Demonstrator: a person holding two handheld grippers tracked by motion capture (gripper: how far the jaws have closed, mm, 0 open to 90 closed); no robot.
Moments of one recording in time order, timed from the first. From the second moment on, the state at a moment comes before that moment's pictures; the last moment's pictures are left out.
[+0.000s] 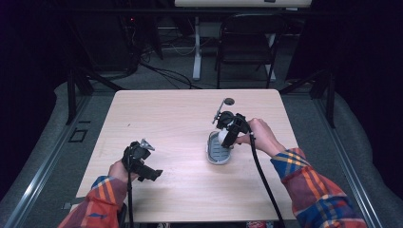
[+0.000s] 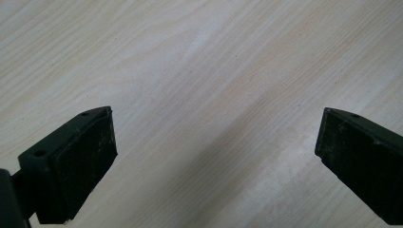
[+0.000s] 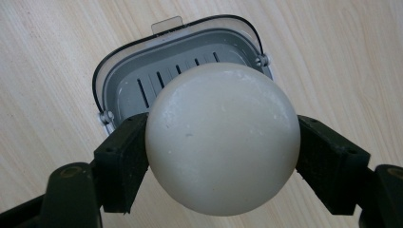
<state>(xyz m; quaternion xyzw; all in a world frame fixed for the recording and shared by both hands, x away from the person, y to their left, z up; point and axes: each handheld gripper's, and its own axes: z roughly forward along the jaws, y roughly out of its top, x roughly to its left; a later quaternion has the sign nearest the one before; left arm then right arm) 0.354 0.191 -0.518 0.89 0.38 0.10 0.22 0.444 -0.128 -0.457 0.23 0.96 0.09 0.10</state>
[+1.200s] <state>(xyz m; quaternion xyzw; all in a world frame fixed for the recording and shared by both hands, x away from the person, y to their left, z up) 0.353 0.191 -0.518 0.89 0.38 0.10 0.22 0.451 -0.108 -0.497 0.22 0.97 0.07 0.06</state>
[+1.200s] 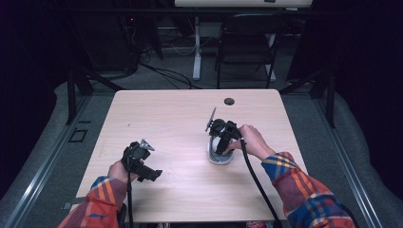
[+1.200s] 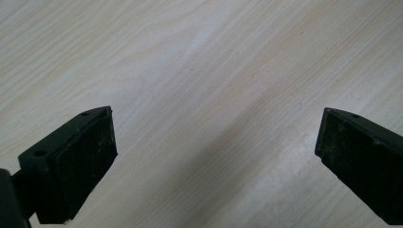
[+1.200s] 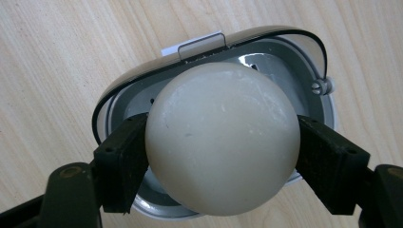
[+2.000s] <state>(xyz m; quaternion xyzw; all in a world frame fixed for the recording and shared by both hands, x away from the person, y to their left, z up) 0.352 0.191 -0.518 0.89 0.38 0.10 0.22 0.452 -0.112 -0.505 0.23 0.97 0.07 0.06</state>
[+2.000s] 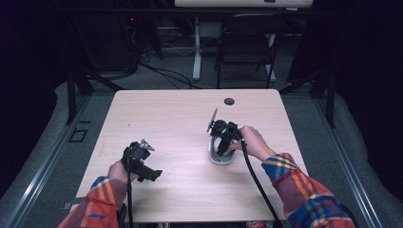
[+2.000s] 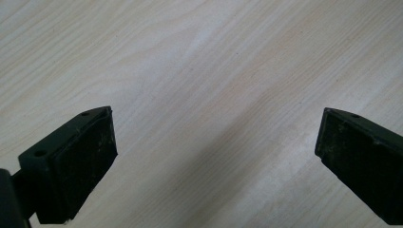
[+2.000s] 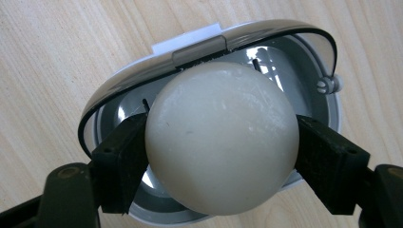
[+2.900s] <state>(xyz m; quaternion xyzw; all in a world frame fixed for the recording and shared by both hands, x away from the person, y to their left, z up) 0.352 0.191 -0.518 0.89 0.38 0.10 0.22 0.448 -0.124 -0.493 0.24 0.97 0.07 0.06</state>
